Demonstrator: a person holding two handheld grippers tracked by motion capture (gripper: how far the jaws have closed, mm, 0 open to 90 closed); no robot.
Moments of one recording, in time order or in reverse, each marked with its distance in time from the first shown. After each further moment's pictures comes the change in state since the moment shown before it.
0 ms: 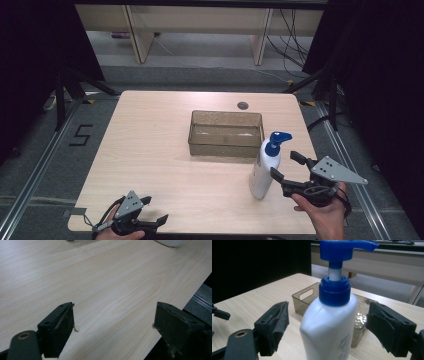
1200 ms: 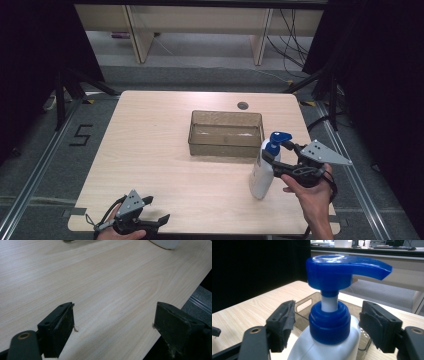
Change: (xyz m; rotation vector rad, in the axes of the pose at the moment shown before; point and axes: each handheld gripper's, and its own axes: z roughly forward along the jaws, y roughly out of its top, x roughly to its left) left arm -0.002 0.002 0.002 -0.005 -0.013 -0.015; right arm -0.010 0.013 0.038 -0.041 0.019 0.023
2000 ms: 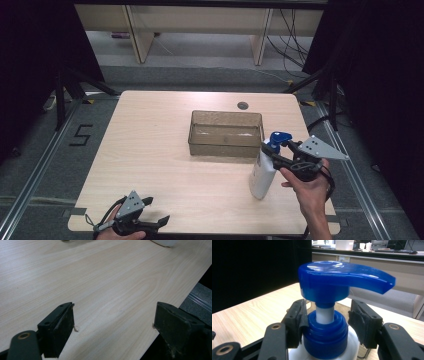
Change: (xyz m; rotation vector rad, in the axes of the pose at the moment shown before) left arm 0.000 -0.001 -0.001 0.011 -0.010 0.024; right arm -0.007 0.003 0.010 -0.014 0.000 -0.031
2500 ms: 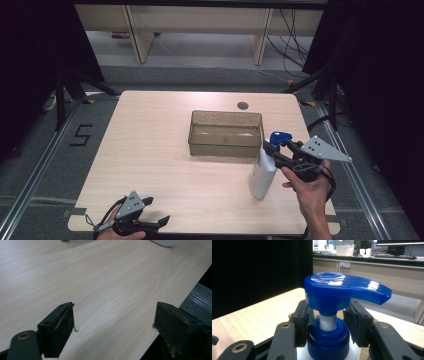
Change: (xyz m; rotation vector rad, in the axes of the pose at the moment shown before) left arm 0.000 0.000 0.000 0.001 0.005 -0.001; right arm 0.003 0.003 -0.004 -0.027 0.017 0.030
